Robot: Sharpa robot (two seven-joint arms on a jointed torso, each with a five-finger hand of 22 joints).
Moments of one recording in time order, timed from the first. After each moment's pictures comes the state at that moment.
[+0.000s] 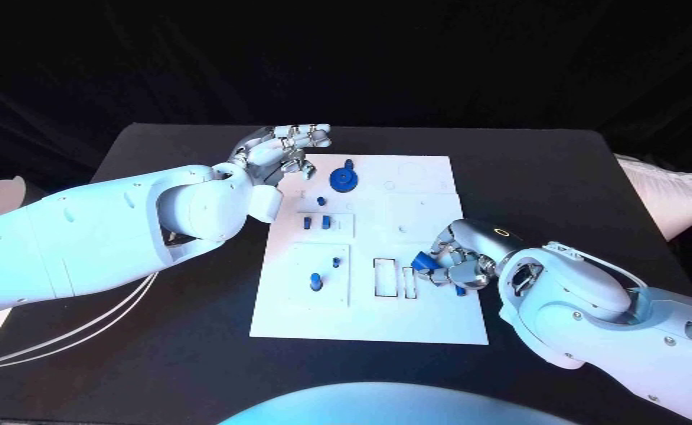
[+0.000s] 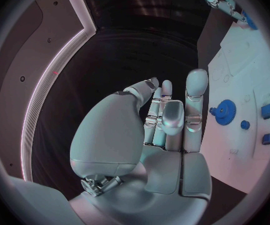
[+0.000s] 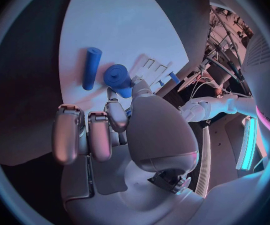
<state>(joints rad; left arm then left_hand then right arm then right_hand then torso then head) 1.16 -0.94 -0.05 1.59 0.19 -0.22 0.35 1.37 -0.14 0.45 0.01 0.17 1.04 0.17 0.10 0.07 1.11 0.09 0.32 0.14 1.37 0.00 1.28 0.92 0.15 1.31 0.10 0.78 0.92 0.95 -0.94 0.00 1.86 -1.57 -0.28 -0.53 1.38 -0.06 -0.08 0.23 0.43 1.06 0.09 0.21 0.20 1.39 0.01 1.25 1.08 1.47 -0.06 1.49 1.31 0.08 1.46 0.04 1.38 1.28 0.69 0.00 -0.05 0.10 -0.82</state>
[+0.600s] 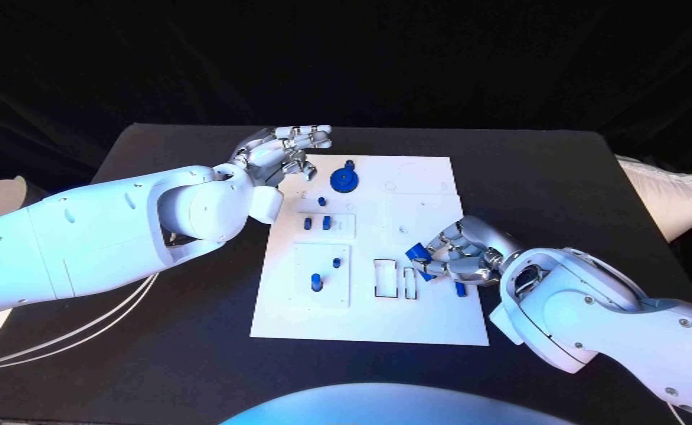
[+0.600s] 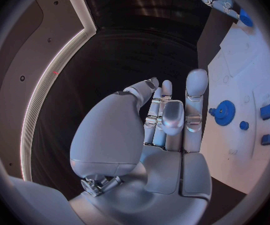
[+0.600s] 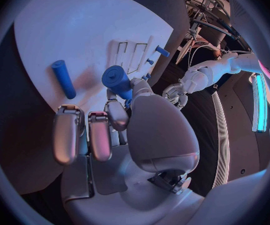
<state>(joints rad) 1.16 -0.94 -0.05 1.60 0.19 -0.22 0.35 1.37 -0.14 0.45 0.01 0.17 1.04 0.17 0.10 0.07 1.11 0.09 0.32 0.14 1.37 0.00 1.28 0.92 0.15 1.31 0.10 0.78 0.92 0.95 -0.96 0.01 1.91 -1.23 -0.45 -0.52 1.35 -0.03 -0.05 0.27 0.60 1.07 0.10 0.18 0.20 1.39 0.01 1.22 1.09 1.47 -0.06 1.49 1.31 0.08 1.46 0.04 1.38 1.28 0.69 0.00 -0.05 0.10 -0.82</state>
